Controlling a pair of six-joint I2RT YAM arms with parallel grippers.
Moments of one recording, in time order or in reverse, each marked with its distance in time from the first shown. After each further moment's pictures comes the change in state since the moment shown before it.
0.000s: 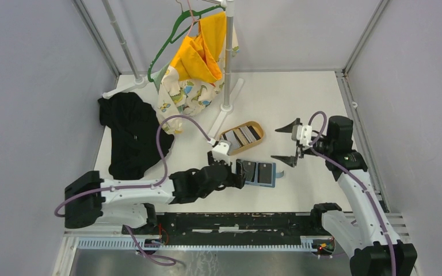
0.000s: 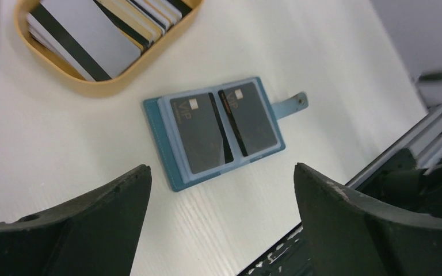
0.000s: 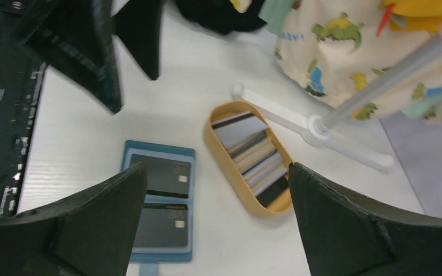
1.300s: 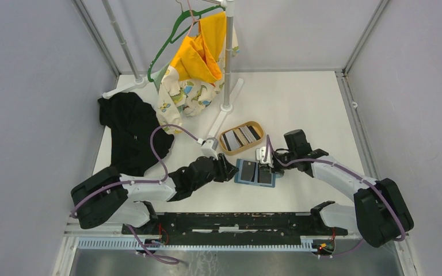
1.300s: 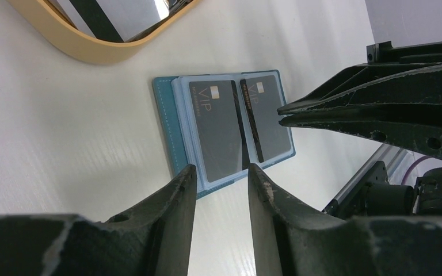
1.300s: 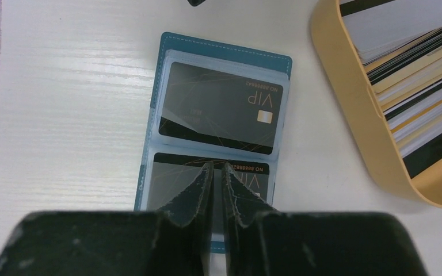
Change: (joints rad) left arm 0.224 0.106 -0.243 0.431 0.303 -0.168; right arm 0.344 0.349 -0.172 0.079 0.402 -0.181
